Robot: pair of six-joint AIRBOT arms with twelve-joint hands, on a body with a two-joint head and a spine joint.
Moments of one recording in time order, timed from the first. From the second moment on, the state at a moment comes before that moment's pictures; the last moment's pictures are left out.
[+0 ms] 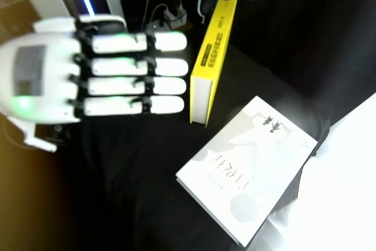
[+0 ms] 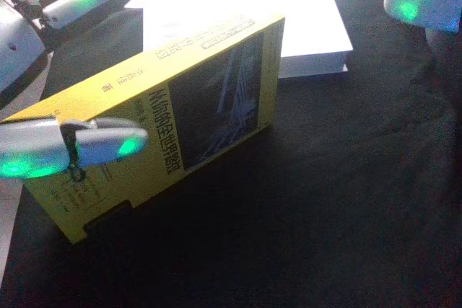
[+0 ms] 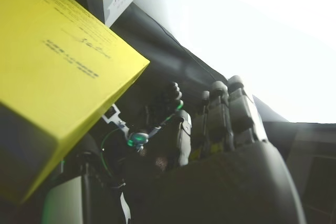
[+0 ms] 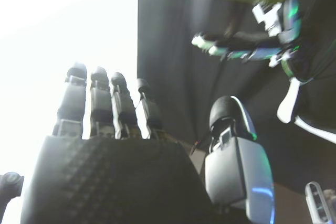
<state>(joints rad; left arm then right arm) 0.76 -0.59 0.71 -0.07 -1.15 1.52 -0.58 -0.84 1.19 -0.45 0.84 -0.08</state>
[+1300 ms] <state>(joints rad) 1.08 -0.74 0.73 -0.36 -1.46 1.51 -0.59 -0.85 1.18 -0.45 0.84 -0.08</state>
